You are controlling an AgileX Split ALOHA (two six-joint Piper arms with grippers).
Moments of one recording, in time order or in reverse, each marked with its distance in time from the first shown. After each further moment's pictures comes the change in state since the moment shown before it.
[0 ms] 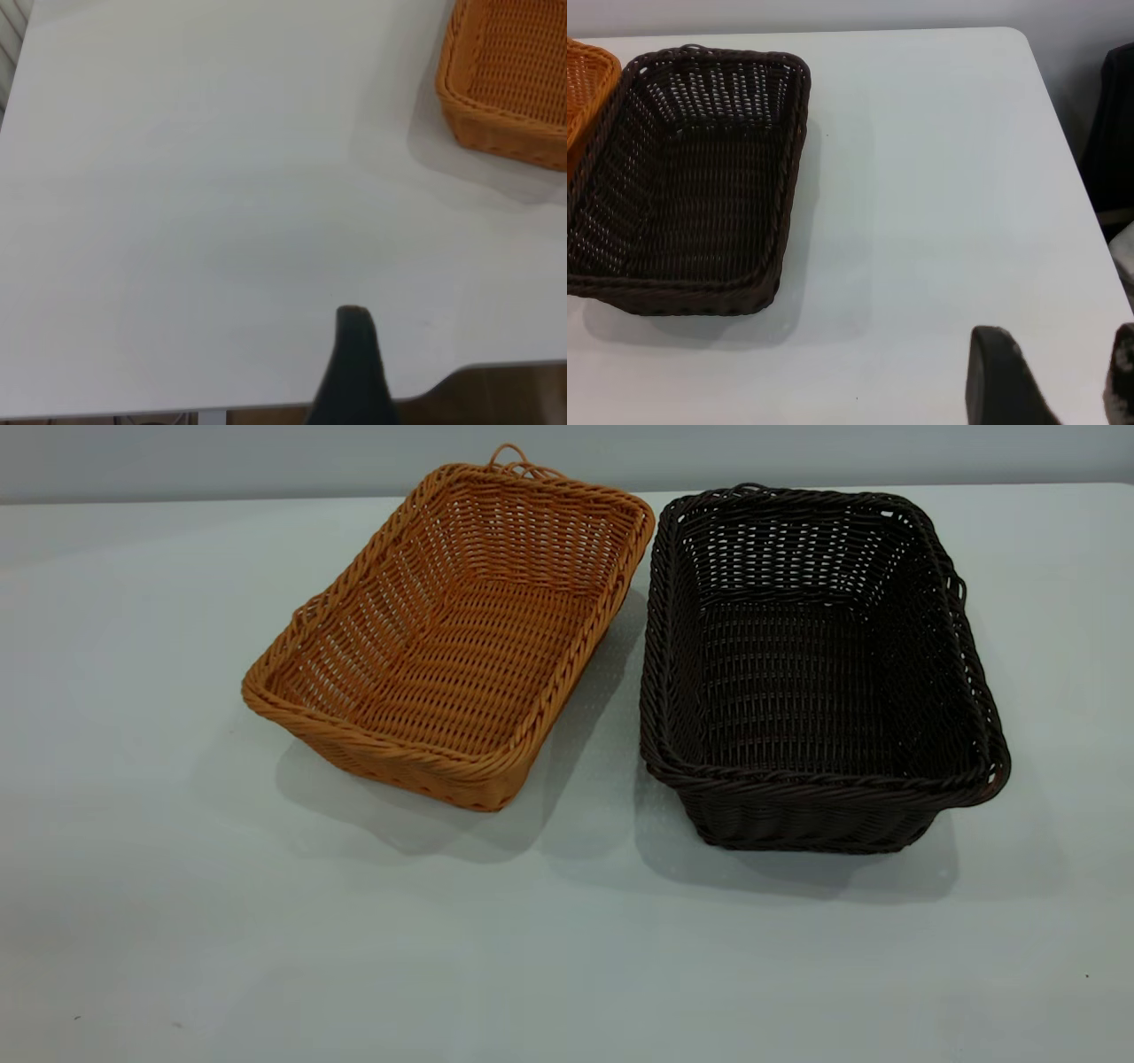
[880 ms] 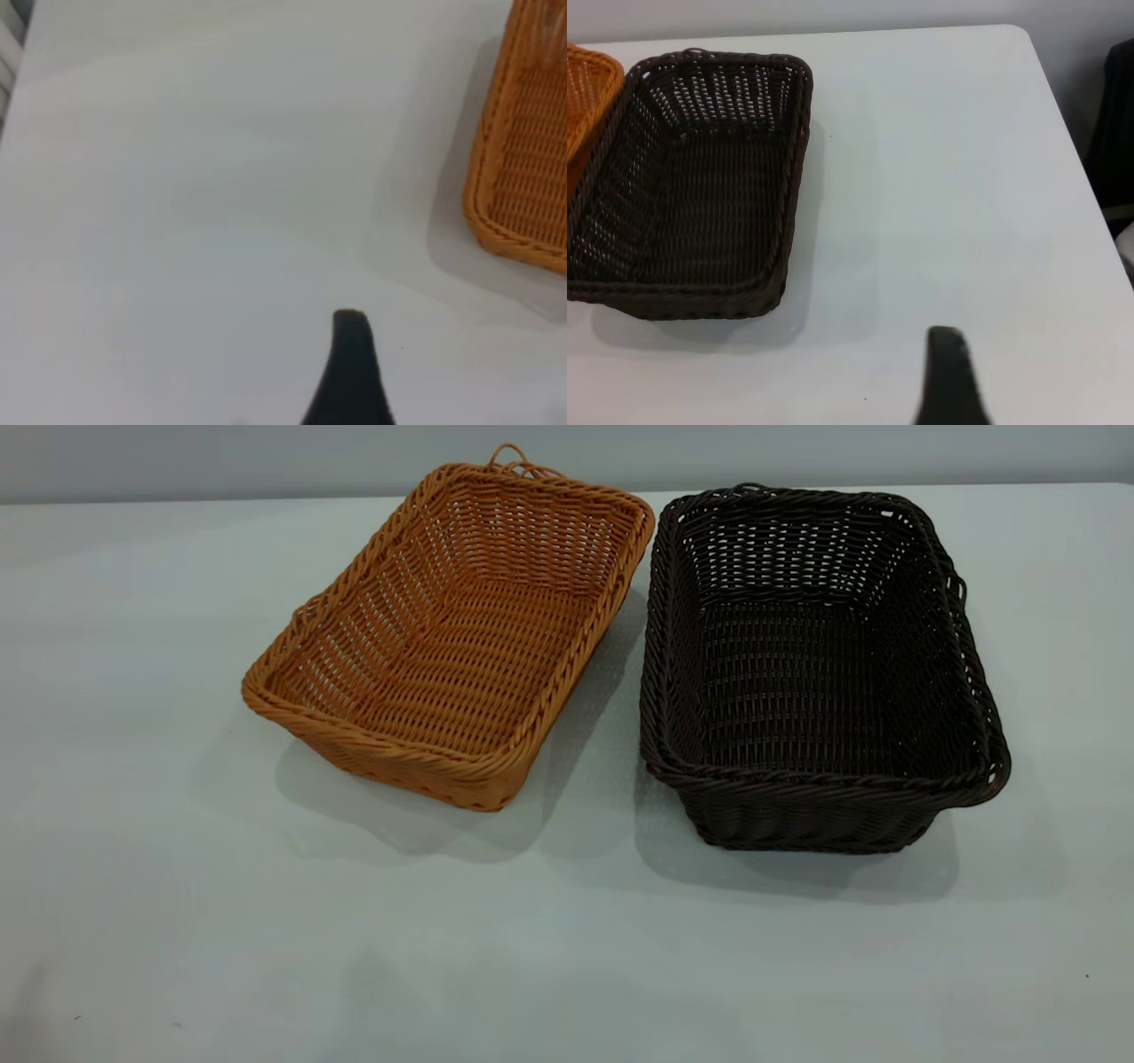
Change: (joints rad) left arm 0.000 0.755 -0.116 0.001 -0.538 -0.025; right arm 0.000 0.000 0.000 0.004 0.000 0.025
